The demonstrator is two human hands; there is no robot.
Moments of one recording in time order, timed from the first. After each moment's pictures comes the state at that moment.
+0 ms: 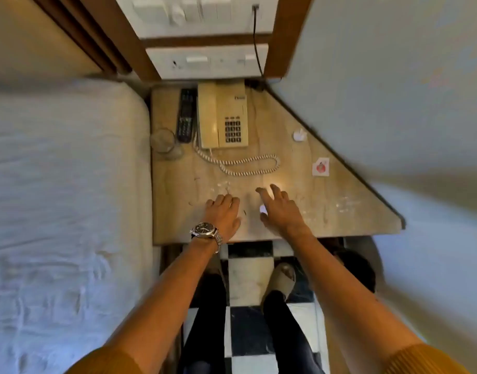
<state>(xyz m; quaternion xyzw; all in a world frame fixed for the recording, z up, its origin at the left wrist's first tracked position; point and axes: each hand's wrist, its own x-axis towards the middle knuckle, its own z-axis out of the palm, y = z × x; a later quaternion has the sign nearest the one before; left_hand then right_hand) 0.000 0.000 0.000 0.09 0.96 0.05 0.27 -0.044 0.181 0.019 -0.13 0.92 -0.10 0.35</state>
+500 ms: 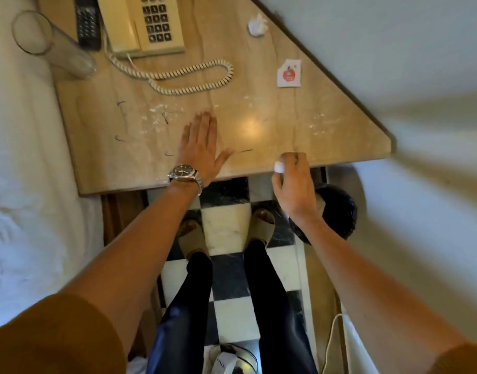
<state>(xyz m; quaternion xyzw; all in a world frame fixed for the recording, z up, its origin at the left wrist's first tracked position) 0.009 0.091 -0.098 0.06 0.97 0.04 0.21 0.059 0.328 -0.075 0.00 0.97 -0.22 0.14</state>
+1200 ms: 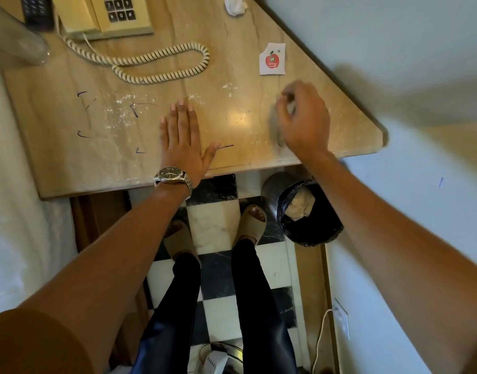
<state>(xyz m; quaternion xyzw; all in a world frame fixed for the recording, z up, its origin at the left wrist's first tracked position) 0.017 0.116 -0.128 0.01 0.99 0.03 0.14 -0.054 0.350 -0.060 0.04 0.96 -0.27 0.06</state>
